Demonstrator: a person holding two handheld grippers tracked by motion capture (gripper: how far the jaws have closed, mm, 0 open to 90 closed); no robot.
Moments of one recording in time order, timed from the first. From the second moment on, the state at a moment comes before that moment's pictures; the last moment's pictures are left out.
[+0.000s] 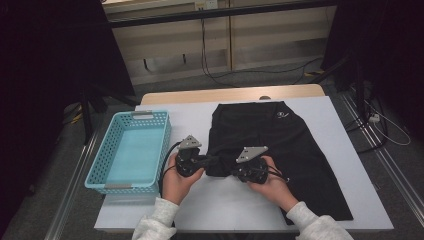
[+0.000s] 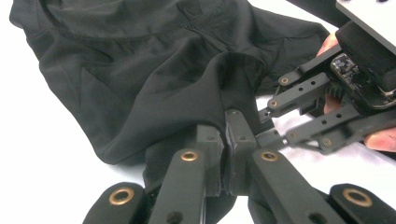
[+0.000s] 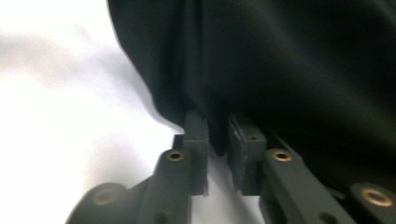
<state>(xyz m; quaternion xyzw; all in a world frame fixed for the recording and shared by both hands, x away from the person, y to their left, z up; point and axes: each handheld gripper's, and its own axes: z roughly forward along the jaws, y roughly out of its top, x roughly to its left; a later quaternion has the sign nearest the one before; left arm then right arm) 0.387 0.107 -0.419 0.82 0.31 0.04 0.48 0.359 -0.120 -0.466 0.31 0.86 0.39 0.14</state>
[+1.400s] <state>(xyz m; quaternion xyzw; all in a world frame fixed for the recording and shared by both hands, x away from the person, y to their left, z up) 0.374 0.122 -0.427 0.83 0.33 0.07 0.45 0.360 -0.145 -0.446 0.36 0.81 0.44 0.12</state>
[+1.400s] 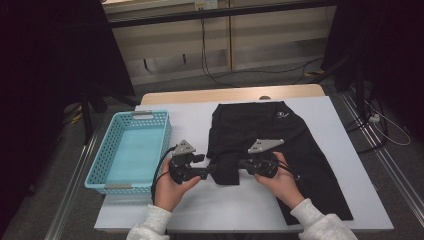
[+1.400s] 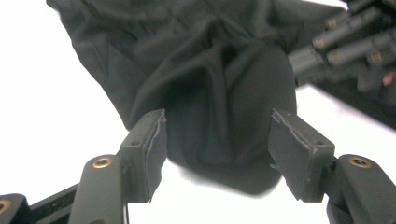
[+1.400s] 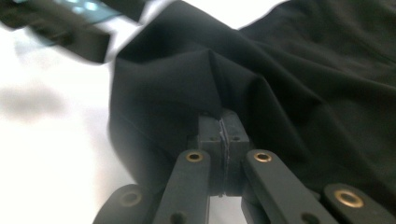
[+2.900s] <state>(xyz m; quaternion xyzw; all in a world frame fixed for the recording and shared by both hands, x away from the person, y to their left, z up) 0.395 0.135 -0.448 0.82 0.39 0.06 0.42 0.358 -0.141 -0.454 0.35 0.83 0.43 0.11</state>
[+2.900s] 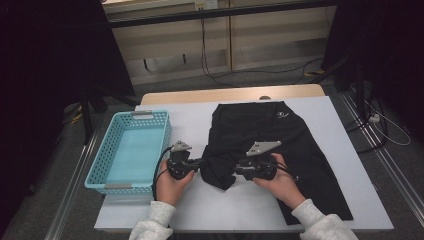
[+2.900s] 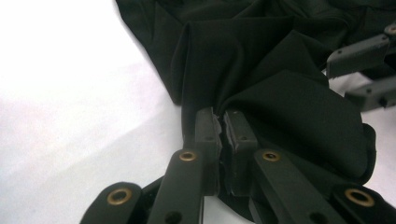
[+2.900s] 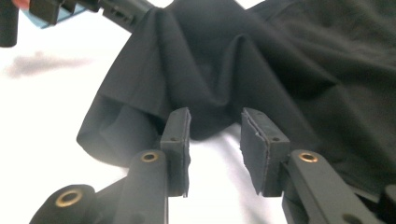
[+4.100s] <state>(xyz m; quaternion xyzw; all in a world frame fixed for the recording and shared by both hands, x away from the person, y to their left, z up) 0.390 0.147 -0.431 0.81 0.40 0.06 0.44 0.353 -0.149 -0.432 0.34 0.81 0.45 0.13</state>
